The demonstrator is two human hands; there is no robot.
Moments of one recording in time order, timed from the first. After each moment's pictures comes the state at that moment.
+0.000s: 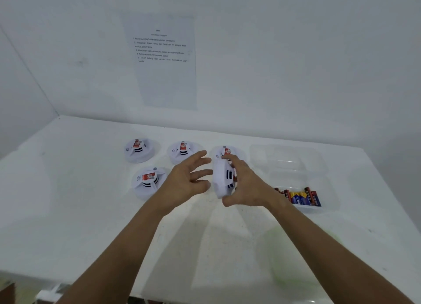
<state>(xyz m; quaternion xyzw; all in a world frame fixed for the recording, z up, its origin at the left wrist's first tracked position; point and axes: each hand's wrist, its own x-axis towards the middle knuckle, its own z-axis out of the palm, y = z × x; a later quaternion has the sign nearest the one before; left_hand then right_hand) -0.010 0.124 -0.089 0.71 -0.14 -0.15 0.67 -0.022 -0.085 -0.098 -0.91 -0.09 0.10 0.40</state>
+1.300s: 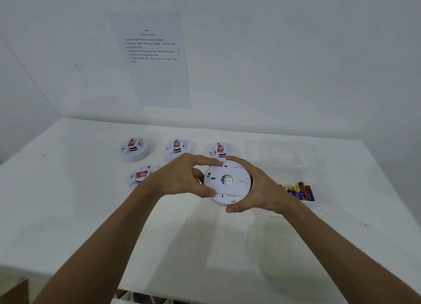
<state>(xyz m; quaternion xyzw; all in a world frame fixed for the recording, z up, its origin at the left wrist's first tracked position) -0.010 0.100 -0.045 0.81 -0.25 -0.24 0.47 -0.058 -0.129 -0.090 -0.78 -0.15 0.10 0.60</state>
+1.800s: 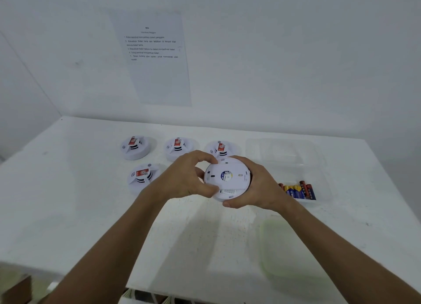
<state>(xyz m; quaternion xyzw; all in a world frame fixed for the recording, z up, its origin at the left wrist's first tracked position) -0.016 0.091 -0.055 0.87 -0.22 -0.13 0.43 -0.057 -0.122 -0.093 -0.82 -0.12 0.01 0.56</state>
